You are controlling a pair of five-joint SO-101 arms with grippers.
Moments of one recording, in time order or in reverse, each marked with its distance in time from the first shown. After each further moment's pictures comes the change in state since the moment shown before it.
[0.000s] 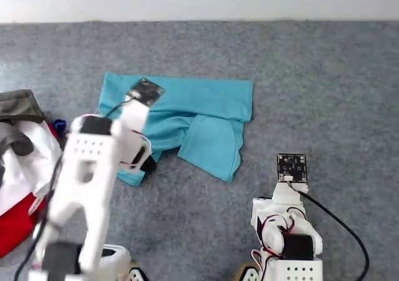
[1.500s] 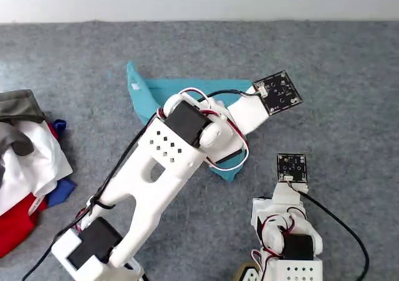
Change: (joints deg) left arm 37.6 10.8 -44.2 15.2 1.1; right arm 0.0 0.0 0.0 0.0 0.0
